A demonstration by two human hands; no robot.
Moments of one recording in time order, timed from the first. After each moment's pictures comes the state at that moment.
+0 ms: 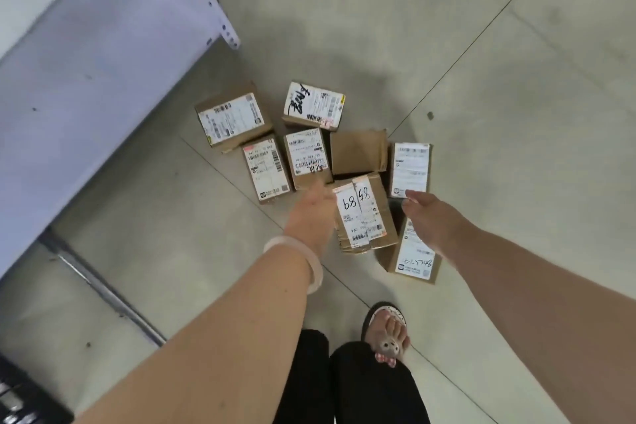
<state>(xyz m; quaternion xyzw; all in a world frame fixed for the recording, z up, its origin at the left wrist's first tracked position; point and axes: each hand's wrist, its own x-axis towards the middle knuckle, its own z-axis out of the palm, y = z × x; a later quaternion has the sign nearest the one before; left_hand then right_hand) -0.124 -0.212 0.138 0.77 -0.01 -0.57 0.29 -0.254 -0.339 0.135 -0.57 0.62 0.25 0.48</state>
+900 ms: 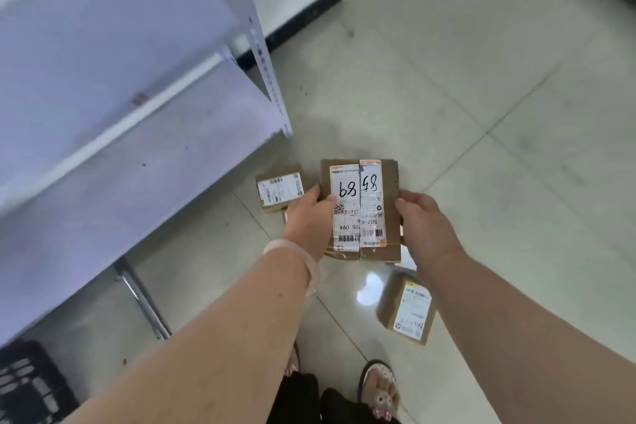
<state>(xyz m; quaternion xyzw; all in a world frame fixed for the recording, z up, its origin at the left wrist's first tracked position) -0.039 -0.237 0.349 0.74 0.03 -0.48 0.47 -0.148 -0.339 0.346 -0.50 0.62 -0.01 0.61</state>
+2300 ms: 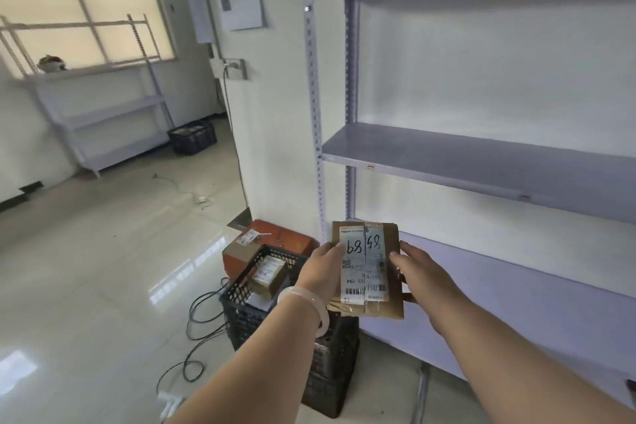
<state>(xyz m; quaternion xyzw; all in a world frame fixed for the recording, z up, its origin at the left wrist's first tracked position) -0.161 0.513 0.845 0.69 0.26 0.04 0.67 -0.105 0.355 0.840 -0.79 -0.05 0.19 0.58</state>
